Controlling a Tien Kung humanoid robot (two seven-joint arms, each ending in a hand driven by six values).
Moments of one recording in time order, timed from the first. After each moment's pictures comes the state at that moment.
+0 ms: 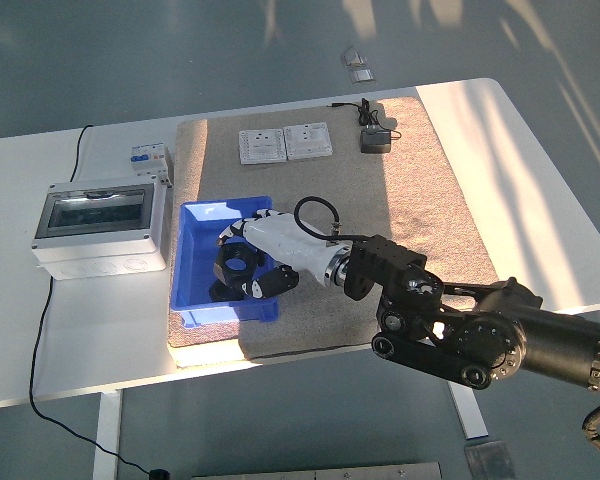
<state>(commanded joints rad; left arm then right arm) -0.13 0.06 -1.52 -0.18 1.54 0.19 0.08 0.86 -0.06 0.27 1.18 -1.66 -0.16 -0.14</state>
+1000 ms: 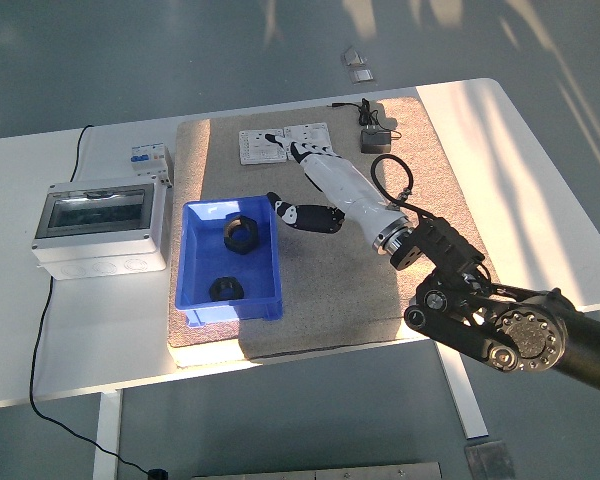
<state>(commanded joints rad) -0.13 0.07 -1.47 -0.18 1.51 0.19 0.06 0.69 -0.19 0.52 1.23 -1.51 -0.50 0.08</state>
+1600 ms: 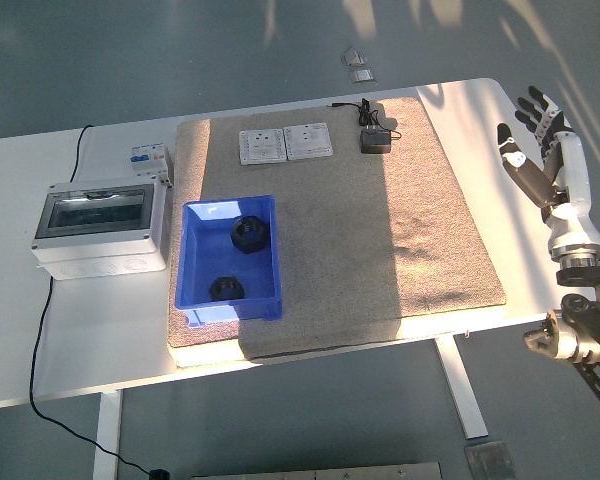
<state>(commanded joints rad) -0.11 0.05 -1.48 -0.18 1.51 0.19 0.06 0.21 -0.29 1.15 1.31 -0.91 -0.51 0.57</state>
